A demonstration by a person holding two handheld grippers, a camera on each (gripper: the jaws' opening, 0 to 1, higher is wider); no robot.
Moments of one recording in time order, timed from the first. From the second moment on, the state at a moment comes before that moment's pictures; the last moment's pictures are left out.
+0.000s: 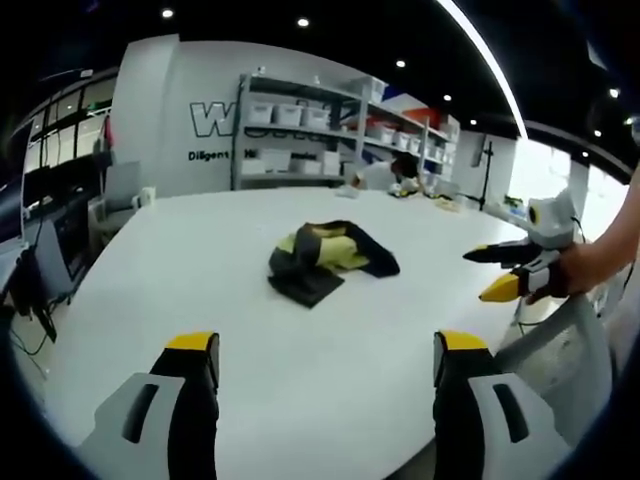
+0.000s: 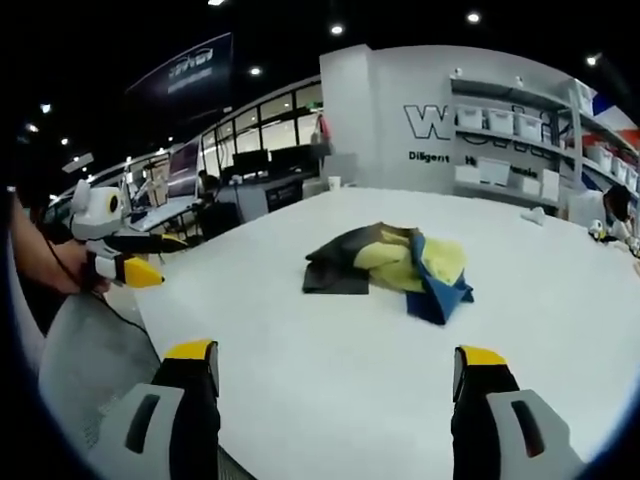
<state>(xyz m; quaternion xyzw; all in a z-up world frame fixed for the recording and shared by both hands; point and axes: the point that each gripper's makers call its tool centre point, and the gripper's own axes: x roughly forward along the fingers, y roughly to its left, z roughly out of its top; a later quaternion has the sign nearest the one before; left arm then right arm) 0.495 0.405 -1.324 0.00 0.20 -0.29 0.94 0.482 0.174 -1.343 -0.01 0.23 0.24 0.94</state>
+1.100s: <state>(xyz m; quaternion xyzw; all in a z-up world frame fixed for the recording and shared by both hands) 0.497 0.401 -1.327 0.00 0.22 -0.29 0.93 0.488 0.171 -1.335 -0.01 0.22 0.24 0.94</state>
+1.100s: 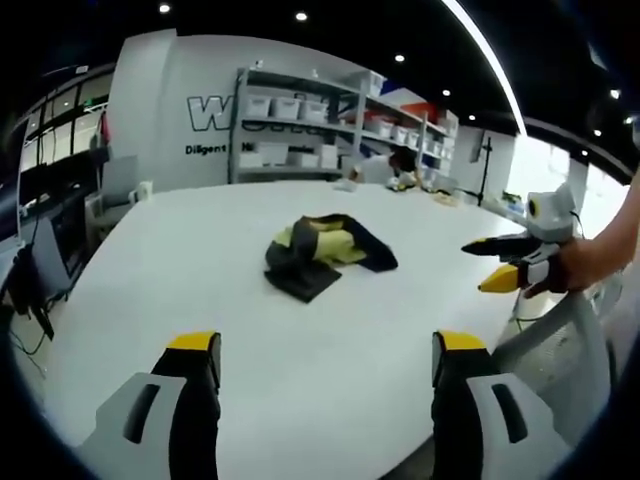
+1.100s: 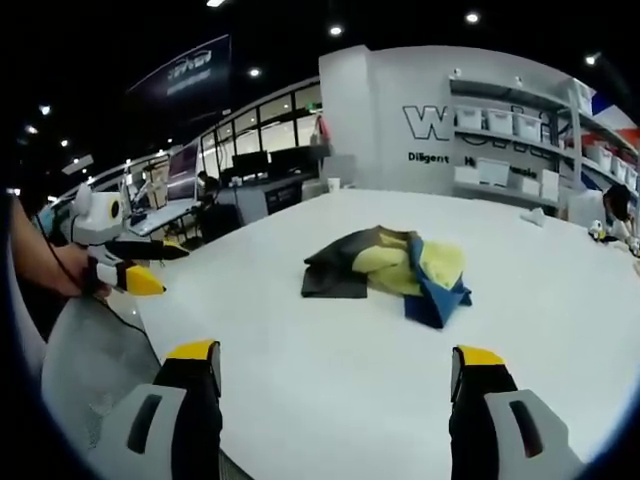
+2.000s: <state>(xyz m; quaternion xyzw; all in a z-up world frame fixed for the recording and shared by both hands) 0.581 0.359 -1.331 0.03 0.24 -0.35 0.91 0.580 0.150 -1.343 -0.02 0.22 0.25 0.94</state>
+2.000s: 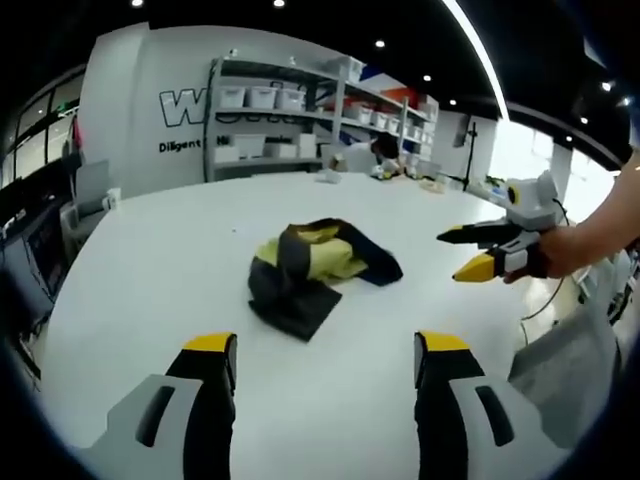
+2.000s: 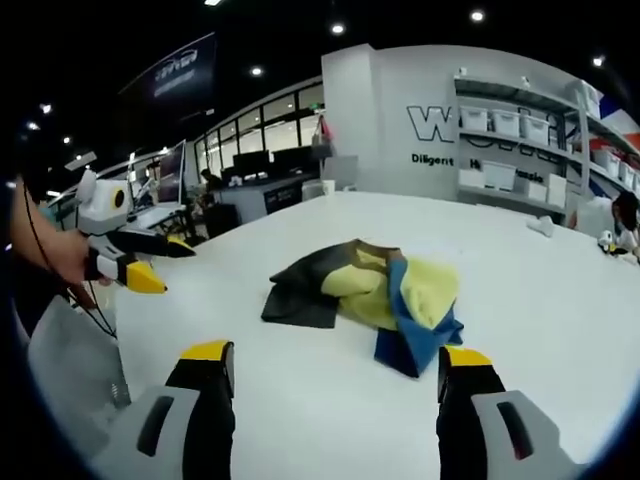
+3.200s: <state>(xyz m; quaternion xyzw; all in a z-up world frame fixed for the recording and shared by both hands) 0.723 0.288 -1.388 0.06 0.29 -0.40 0.87 0.694 0.149 -1.392 -0.08 0.26 0.29 0.92</state>
